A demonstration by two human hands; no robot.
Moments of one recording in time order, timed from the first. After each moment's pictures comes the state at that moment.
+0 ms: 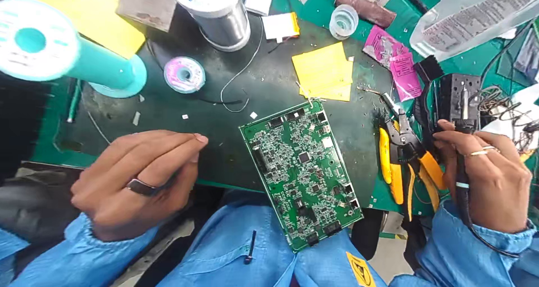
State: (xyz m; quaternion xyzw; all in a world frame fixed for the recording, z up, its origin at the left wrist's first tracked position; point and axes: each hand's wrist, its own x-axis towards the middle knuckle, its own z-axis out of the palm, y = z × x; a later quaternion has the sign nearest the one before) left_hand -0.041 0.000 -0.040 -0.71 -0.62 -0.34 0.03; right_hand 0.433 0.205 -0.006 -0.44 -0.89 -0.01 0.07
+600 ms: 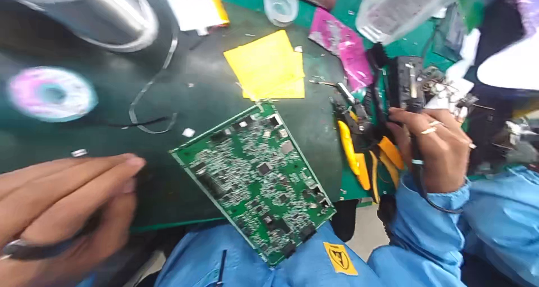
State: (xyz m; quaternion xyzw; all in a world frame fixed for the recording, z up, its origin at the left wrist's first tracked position) left_hand -0.046 0.015 -0.056 -0.72 -0.61 -0.33 -0.06; right_hand 0.424 0.211 0.001 -0.41 -0.90 -0.06 0.10
